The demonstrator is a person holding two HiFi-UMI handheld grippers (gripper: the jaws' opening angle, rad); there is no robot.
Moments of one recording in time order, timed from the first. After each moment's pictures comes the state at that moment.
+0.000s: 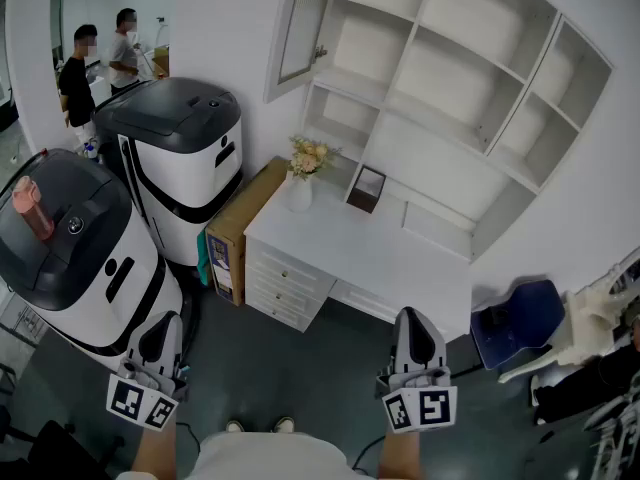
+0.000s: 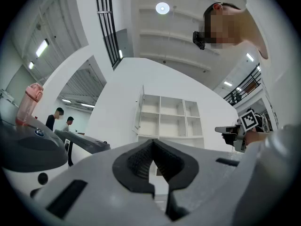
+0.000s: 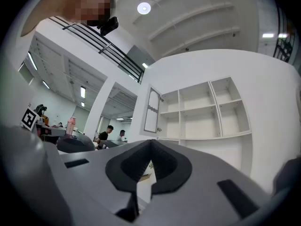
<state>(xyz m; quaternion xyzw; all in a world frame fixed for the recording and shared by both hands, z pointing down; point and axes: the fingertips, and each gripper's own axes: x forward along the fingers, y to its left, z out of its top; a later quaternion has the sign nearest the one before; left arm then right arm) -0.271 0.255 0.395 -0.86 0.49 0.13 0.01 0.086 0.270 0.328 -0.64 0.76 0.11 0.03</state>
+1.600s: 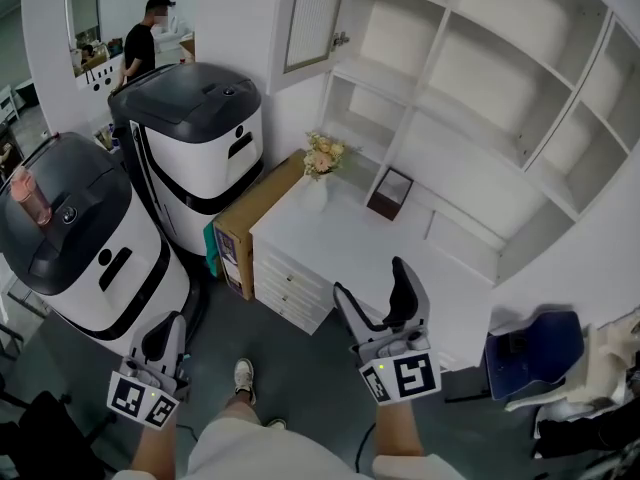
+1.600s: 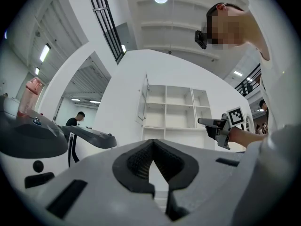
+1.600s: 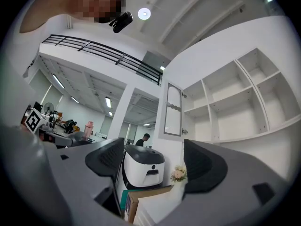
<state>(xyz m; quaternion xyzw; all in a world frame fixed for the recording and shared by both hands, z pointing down) -0.199 0.205 0.422 -0.84 0.54 0.09 -0.01 0.070 0.127 0.328 -0.48 0.87 0.13 0.05</state>
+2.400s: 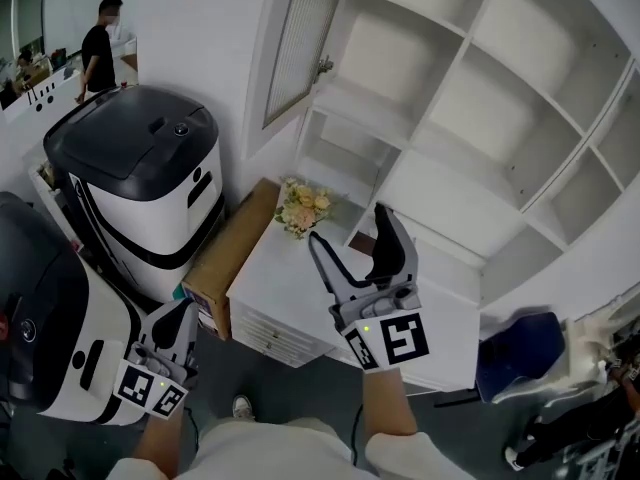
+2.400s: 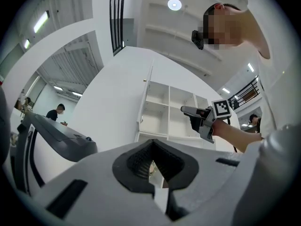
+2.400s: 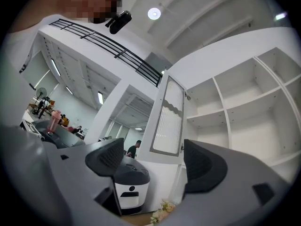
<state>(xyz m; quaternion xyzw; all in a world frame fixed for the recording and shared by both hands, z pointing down) -0.218 -0.073 0.401 -0.89 0.44 0.14 -0.01 -0.018 -0.125 0.239 -0.51 0.83 0.20 0.06</state>
